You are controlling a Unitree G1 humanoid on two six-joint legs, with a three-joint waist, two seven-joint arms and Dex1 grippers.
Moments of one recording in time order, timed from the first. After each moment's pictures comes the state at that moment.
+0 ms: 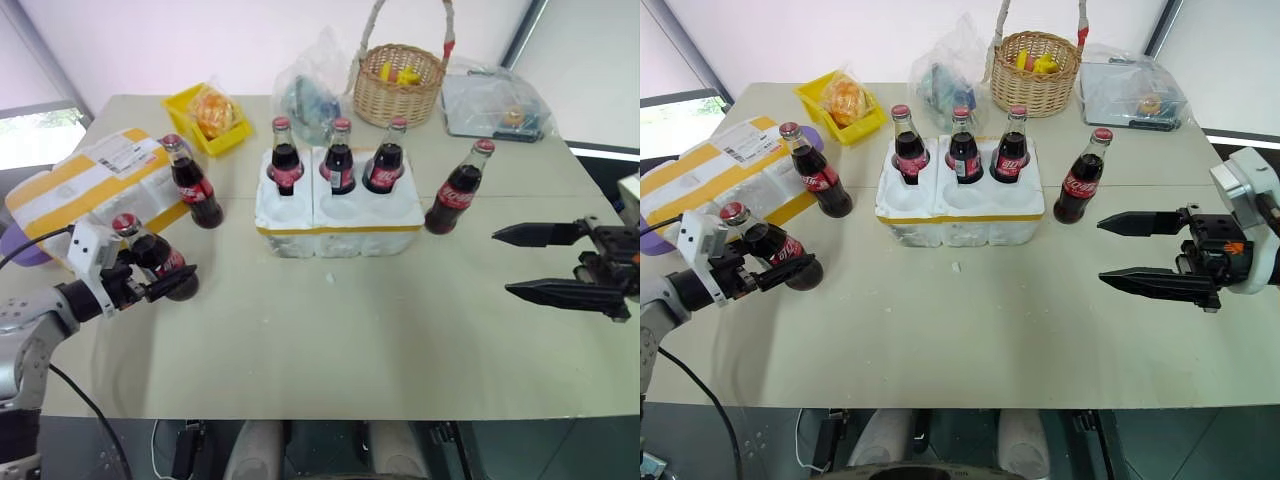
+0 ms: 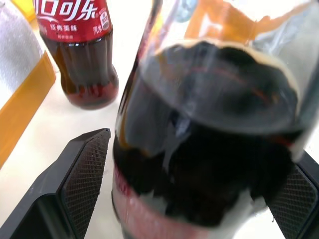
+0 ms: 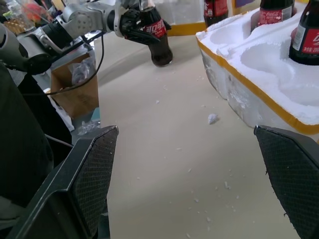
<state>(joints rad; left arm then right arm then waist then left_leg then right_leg) -0.06 0.77 0.38 -0.08 -0.55 0.47 -0.91 -0.17 -1.14 -0.52 -0.23 0.92 0.82 1.41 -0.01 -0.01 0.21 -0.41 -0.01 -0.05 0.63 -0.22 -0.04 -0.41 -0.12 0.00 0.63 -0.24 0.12</state>
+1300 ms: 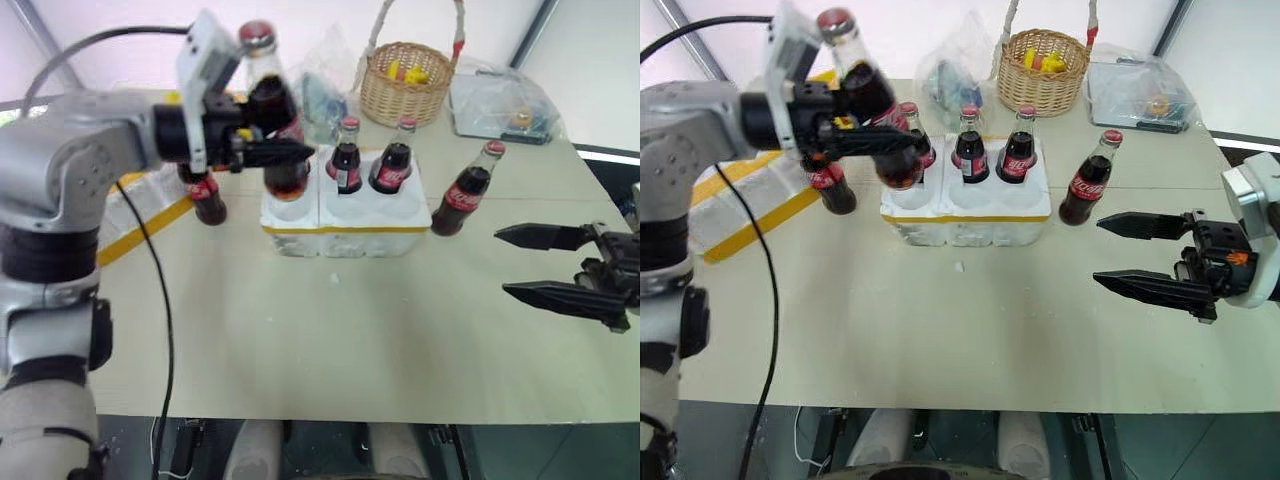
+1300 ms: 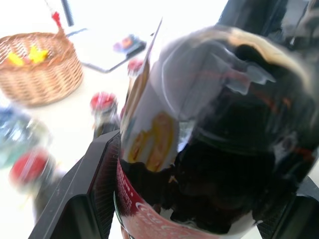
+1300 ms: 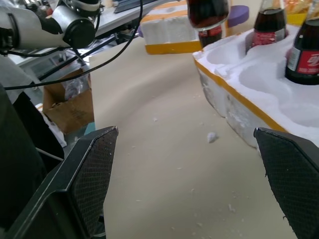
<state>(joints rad) -1.14 0.68 -0.07 -0.02 -0.66 1.02 -0.89 -0.08 -1.09 -0.63 -0.35 1.04 0.87 1.25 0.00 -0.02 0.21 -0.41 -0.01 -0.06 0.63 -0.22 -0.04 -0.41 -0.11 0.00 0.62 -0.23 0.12</state>
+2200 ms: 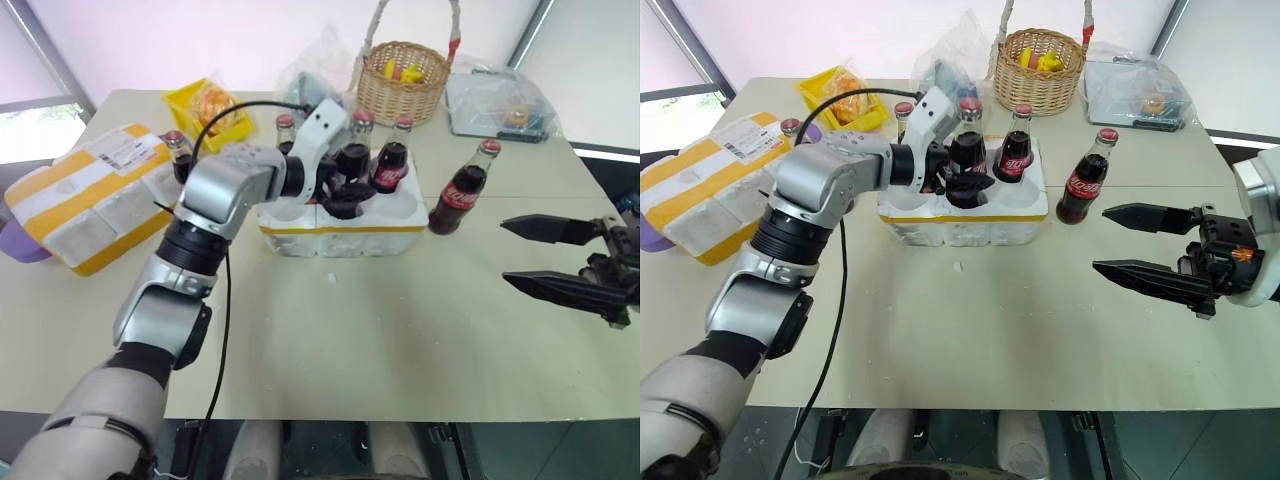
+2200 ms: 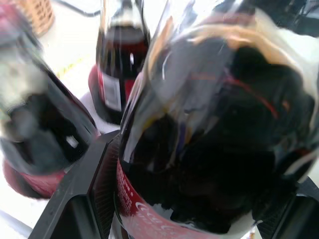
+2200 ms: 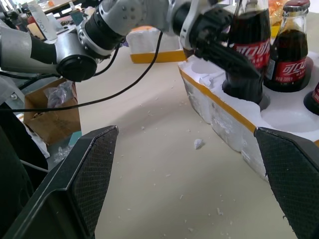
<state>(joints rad) -1.11 0.31 -0.27 0.29 -0.33 0.84 -0.78 -0.05 -1.08 -0.69 -0.39 1.10 0.89 1.16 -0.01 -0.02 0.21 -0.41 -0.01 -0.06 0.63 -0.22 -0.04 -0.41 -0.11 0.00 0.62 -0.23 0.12</state>
